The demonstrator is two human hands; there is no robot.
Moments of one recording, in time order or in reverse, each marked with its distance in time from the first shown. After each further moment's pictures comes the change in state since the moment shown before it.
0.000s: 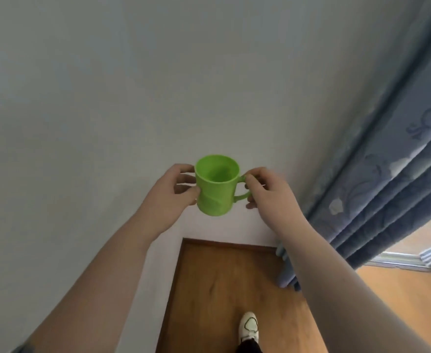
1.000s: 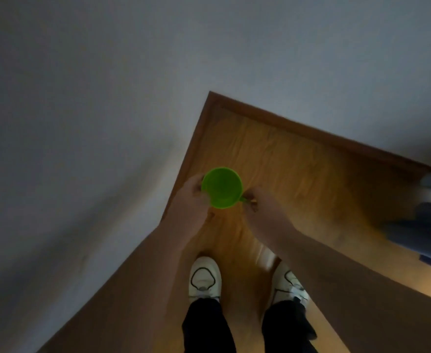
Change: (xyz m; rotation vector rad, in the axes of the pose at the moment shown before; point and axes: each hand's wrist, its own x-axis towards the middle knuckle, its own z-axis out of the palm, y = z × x) left_hand 0.105 -0.810 0.109 0.044 0.105 -0.952; right_hand 0.114 0.766 0.360 -0.455 -0.672 0.641
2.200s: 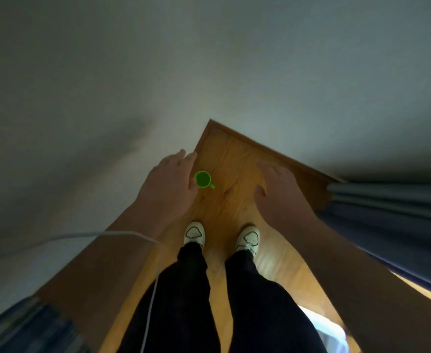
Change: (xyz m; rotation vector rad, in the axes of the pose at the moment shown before) left_hand -0.295 0.242 -0.111 0.918 0.163 0.352; right_hand -0.296 -0.202 -0.241 -0.477 0.081 -0.308
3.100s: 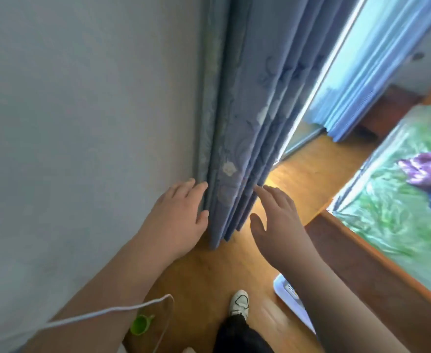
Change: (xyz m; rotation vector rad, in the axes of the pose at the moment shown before) left_hand -0.241 0.284 -0.207 0.292 -0.007 1.273; right_hand -0.451 -0.096 -0.120 0.219 1.040 0.770
